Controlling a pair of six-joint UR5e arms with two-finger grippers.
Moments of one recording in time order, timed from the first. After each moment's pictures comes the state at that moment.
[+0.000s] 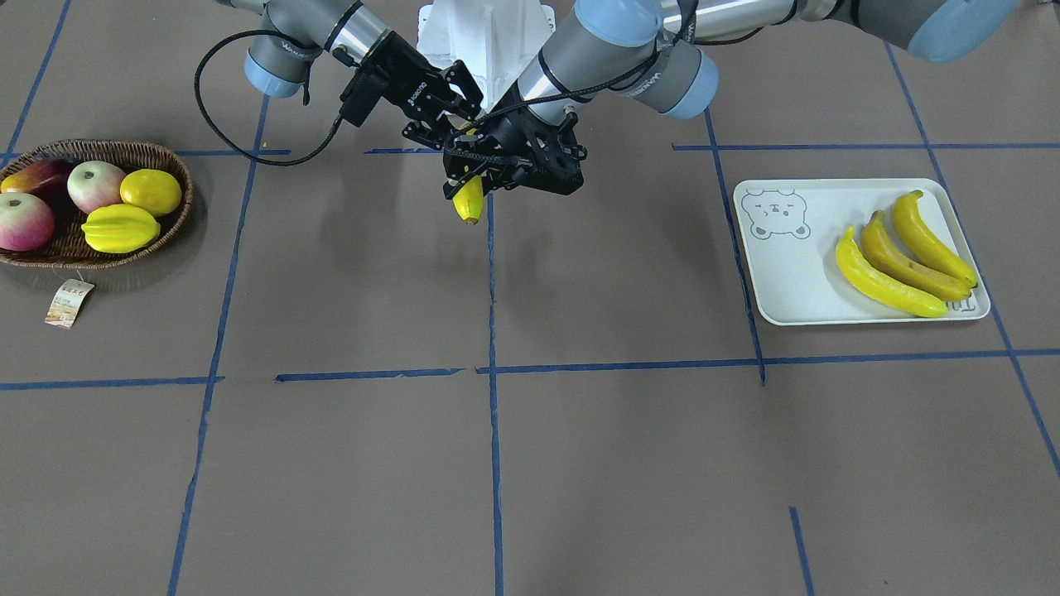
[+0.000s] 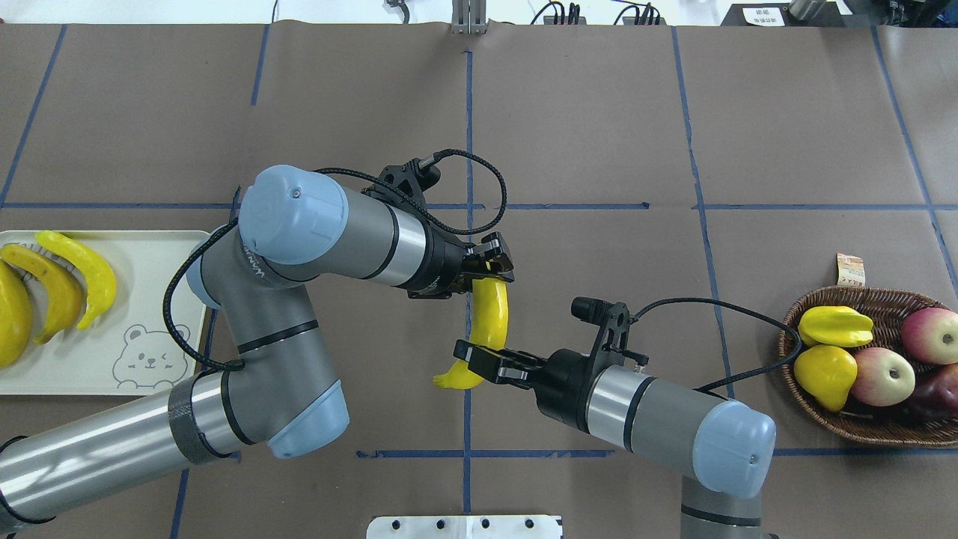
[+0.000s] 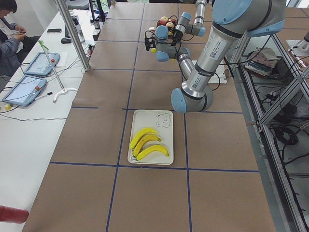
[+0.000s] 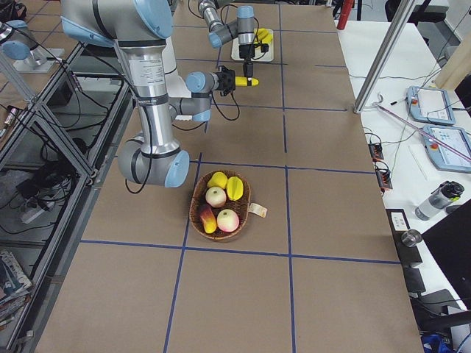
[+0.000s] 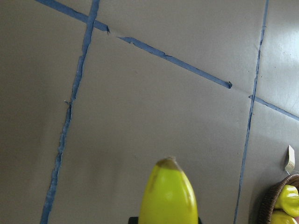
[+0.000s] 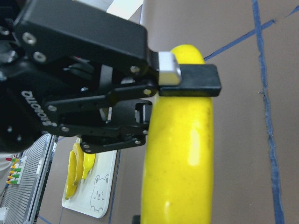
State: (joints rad) left arm -0.50 -2.25 -1.67 -2.19 -1.94 -1.67; right arm 0.19 -1.25 1.80 -0.39 1.33 1.49
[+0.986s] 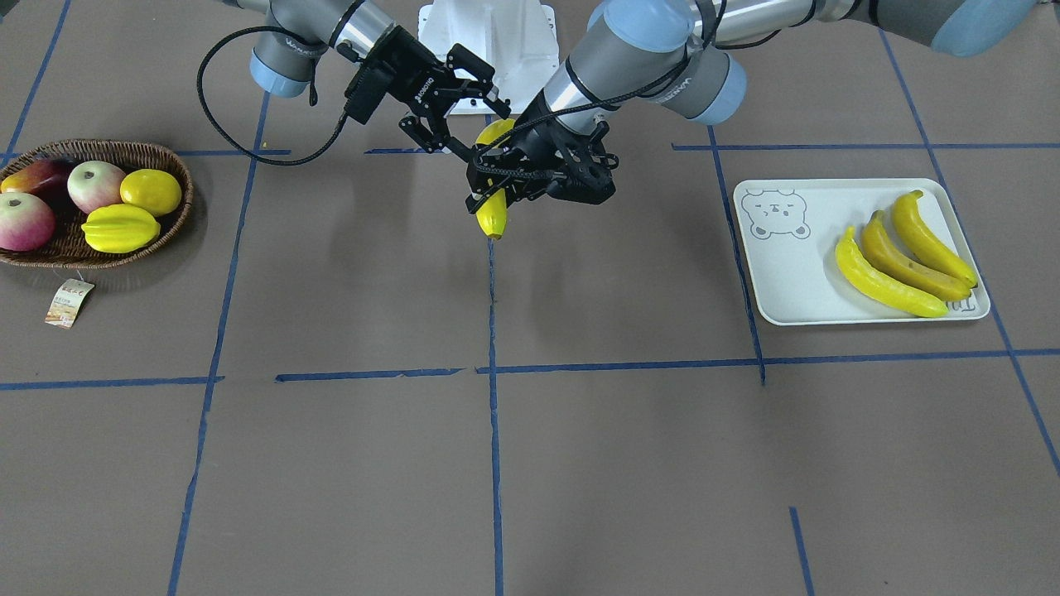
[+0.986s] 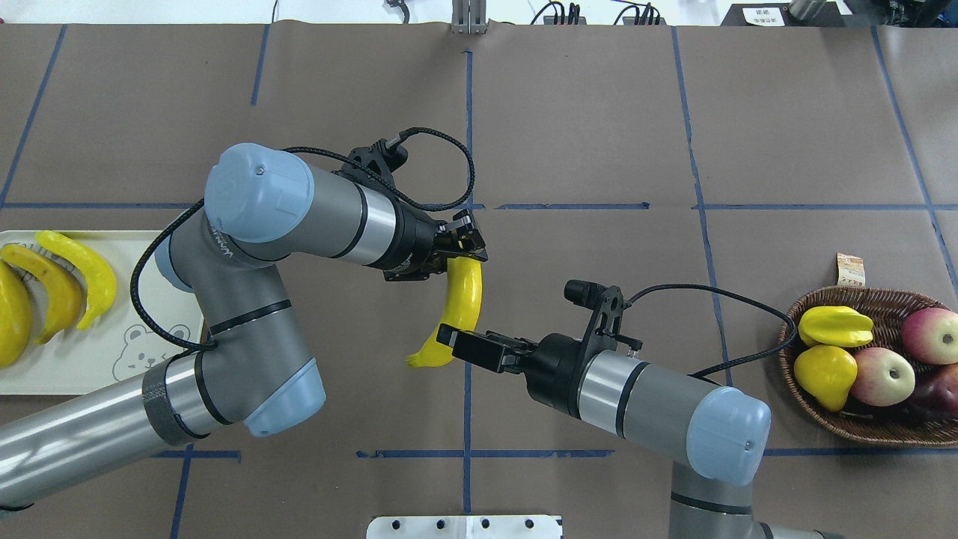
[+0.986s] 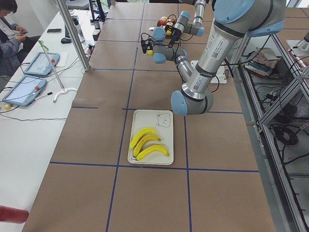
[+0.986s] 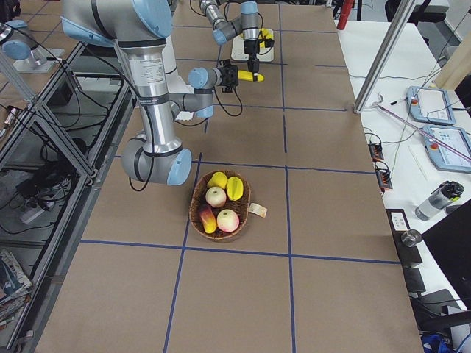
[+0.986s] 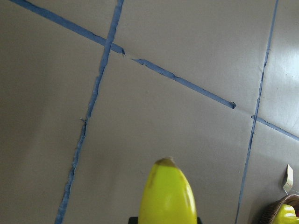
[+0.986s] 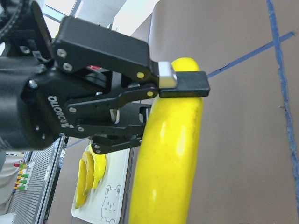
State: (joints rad) left arm -0.56 -2.21 -1.69 -2.19 -1.95 -1.71; right arm 0.22 -1.22 1.80 -0.40 1.34 1.49
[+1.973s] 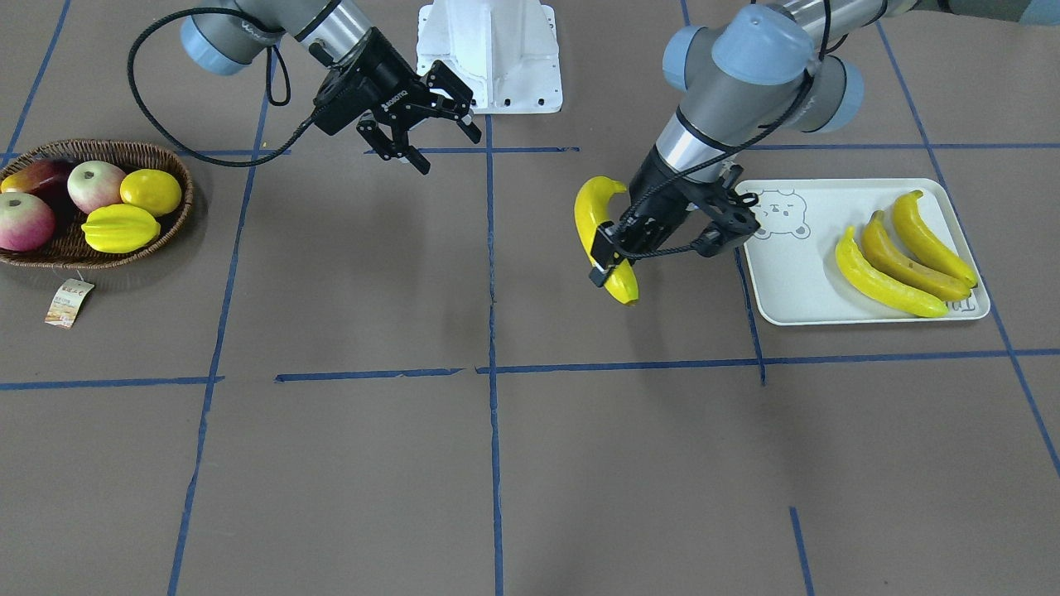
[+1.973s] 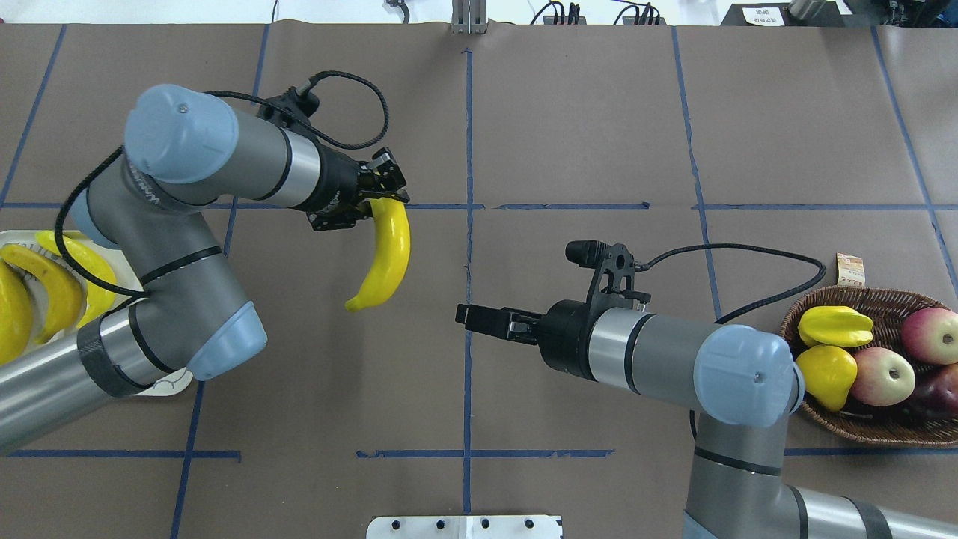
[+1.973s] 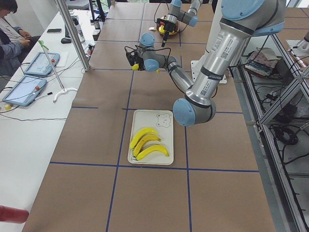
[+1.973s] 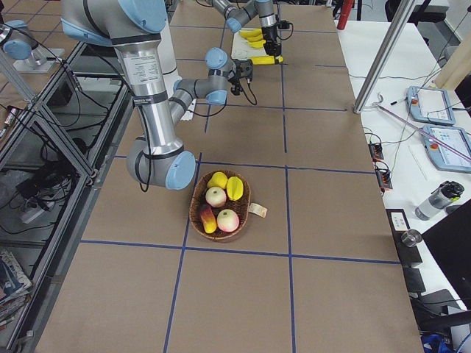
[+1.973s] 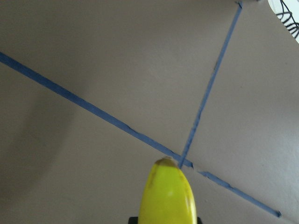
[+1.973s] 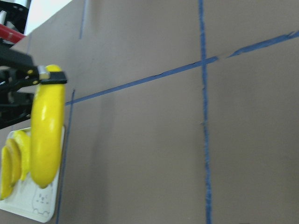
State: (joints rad) left arm -0.75 -2.07 -1.76 -1.95 -1.94 -1.79; right arm 0.47 -1.23 2.00 -0.96 1.75 1.49
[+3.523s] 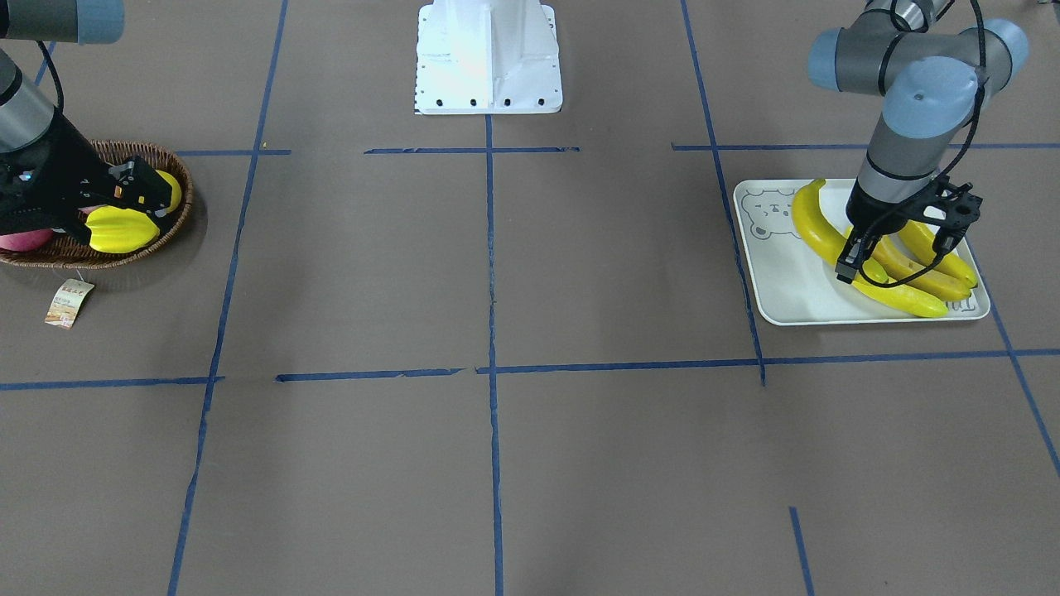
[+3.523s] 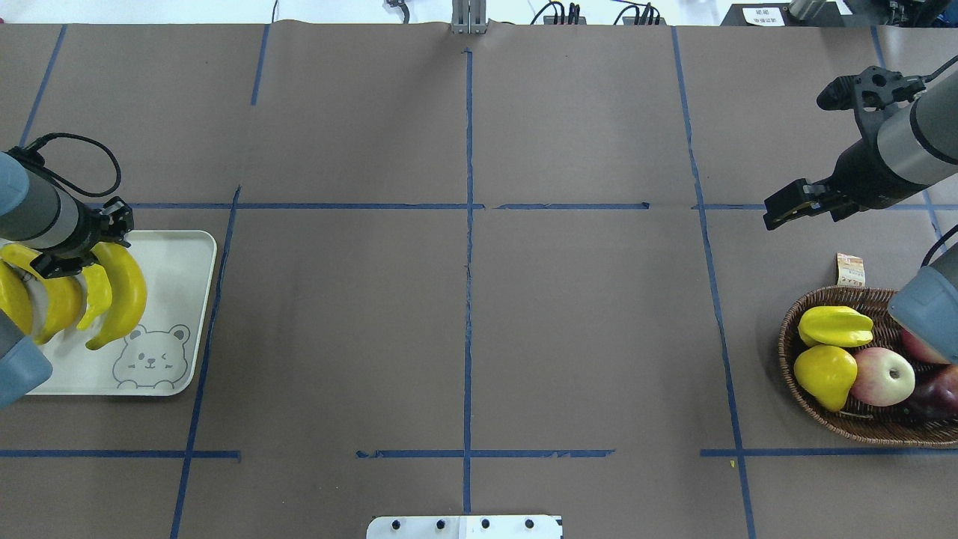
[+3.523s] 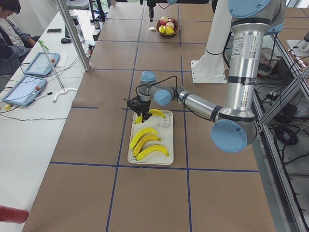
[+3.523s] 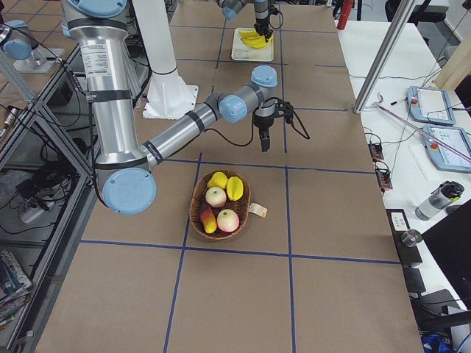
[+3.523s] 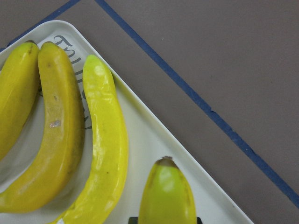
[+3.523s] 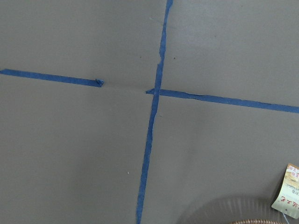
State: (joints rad) left arm -0.84 -1.63 -1.81 -1.82 -1.85 -1.73; right arm 1.00 -1.44 2.04 -1.58 2.17 0.65
